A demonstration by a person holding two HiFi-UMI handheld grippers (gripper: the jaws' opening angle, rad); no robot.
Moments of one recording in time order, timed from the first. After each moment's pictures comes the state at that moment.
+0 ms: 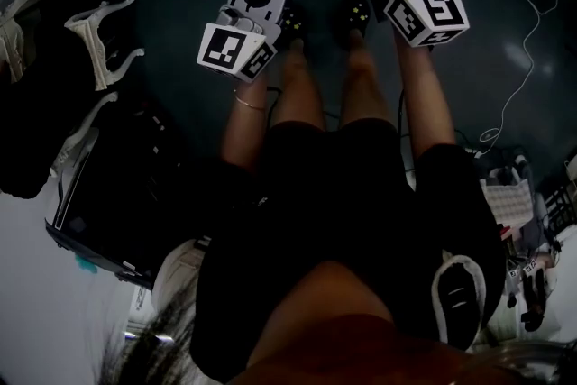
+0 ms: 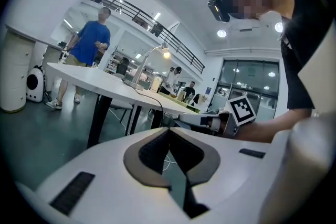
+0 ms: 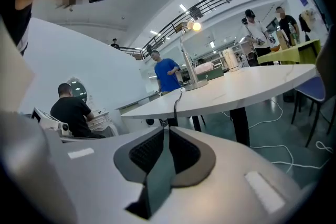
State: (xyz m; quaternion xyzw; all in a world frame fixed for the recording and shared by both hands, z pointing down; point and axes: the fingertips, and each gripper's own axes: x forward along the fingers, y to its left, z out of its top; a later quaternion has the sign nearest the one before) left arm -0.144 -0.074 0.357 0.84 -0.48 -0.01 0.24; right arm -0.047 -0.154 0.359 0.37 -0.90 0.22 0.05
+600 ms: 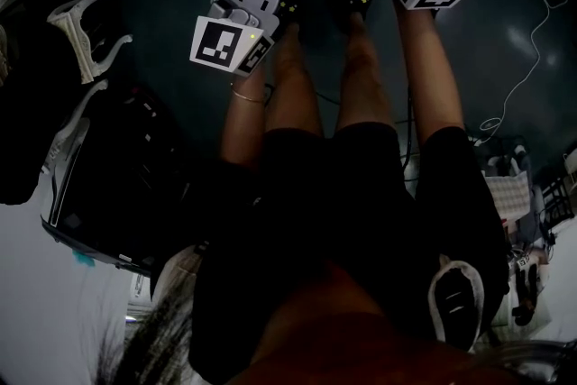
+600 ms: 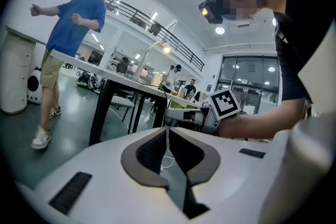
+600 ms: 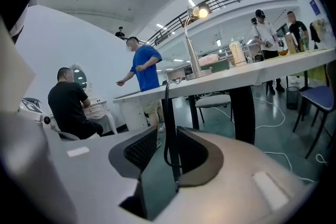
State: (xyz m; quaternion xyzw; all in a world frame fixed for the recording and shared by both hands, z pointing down) left arm -0.142 -0.069 0.403 0.84 -0.49 0.00 0.23; right arm -0.073 -0.184 0.412 0.36 -0.91 0.19 0.09
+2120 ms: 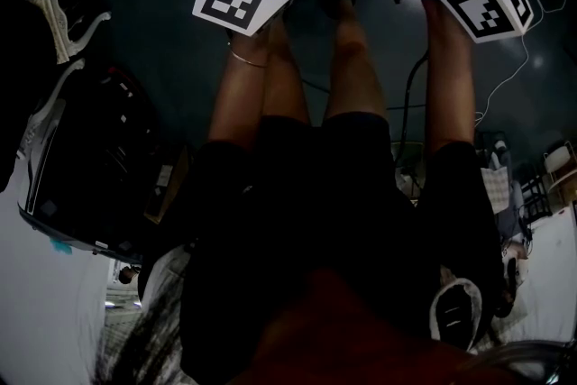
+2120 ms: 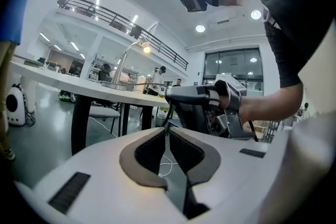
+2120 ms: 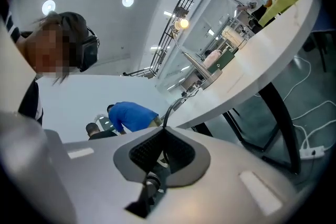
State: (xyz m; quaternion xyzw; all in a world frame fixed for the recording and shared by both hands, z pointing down) left arm -0.090 -0.098 0.391 0.89 -0.43 0.03 0.14; right arm -0.065 -0.158 0.332 0.23 -0.91 0.33 -0.09
